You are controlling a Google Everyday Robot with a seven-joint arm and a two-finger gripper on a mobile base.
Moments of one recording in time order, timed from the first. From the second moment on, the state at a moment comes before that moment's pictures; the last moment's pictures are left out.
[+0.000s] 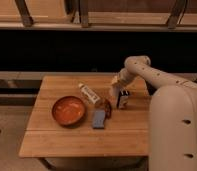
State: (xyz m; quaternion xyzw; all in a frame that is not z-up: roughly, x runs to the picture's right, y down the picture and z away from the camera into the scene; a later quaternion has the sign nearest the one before) arm 0.157 -0.025 0.946 -0.21 0.06 0.72 0.66
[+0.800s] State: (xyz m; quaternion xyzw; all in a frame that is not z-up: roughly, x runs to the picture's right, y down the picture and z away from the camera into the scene) arm 0.178 -0.090 0.891 -0.14 0.05 0.72 0.67
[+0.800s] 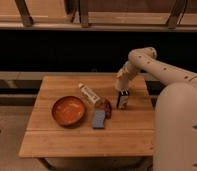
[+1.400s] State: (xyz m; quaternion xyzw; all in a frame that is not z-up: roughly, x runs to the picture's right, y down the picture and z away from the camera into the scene) arm 0.153 -0.164 0.765 -0.07 0.04 0.73 0.67
